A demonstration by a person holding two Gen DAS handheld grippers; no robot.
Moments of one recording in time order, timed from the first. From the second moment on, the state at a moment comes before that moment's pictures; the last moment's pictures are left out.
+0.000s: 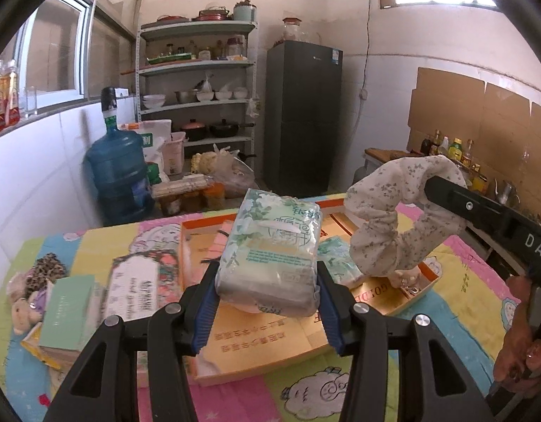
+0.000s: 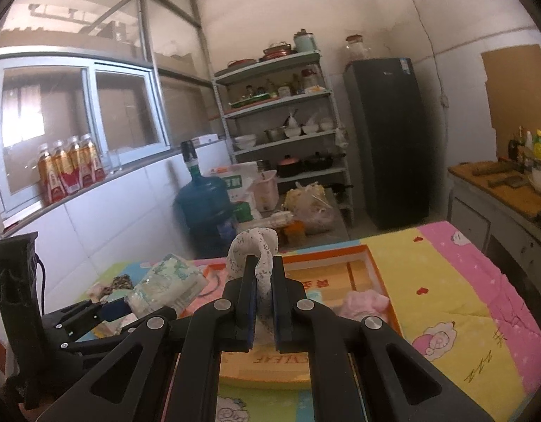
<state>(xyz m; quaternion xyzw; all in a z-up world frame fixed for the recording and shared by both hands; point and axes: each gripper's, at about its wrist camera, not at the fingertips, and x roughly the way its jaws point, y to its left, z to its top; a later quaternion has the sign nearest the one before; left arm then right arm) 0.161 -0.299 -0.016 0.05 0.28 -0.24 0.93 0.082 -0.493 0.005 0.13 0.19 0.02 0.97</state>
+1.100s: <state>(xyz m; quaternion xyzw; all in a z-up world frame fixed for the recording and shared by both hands) 0.189 -0.333 -0.061 0.04 0.31 -0.26 0.92 0.136 -0.526 -0.065 0.17 0.25 0.00 0.95</state>
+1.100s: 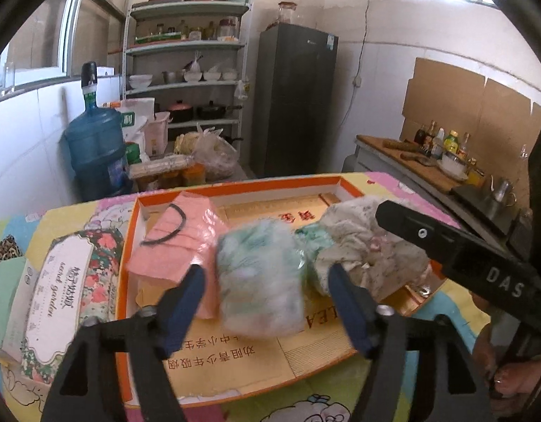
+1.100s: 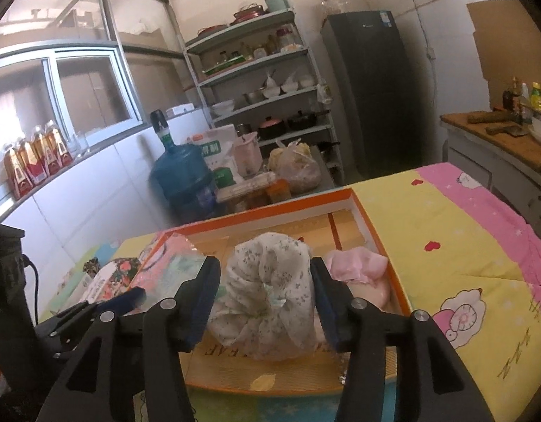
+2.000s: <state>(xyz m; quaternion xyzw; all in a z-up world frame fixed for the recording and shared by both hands) 0.142 -0.204 -0.006 -0.02 0.25 -0.19 0.95 0.085 -0.433 -0.001 0.15 0.20 0.01 0.97</state>
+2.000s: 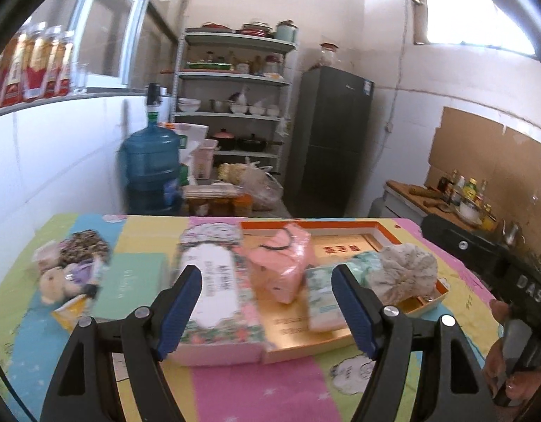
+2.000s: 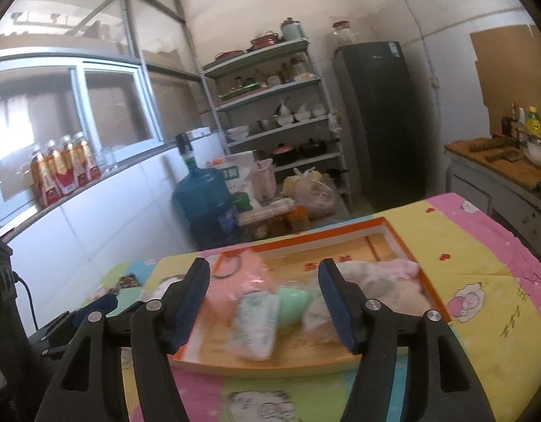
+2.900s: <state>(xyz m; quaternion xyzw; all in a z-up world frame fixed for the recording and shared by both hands) 0.128 -0.002 -0.009 -0.06 0.24 -0.08 0.97 0.106 -0.237 0.008 0.09 0.22 0.10 0.97</state>
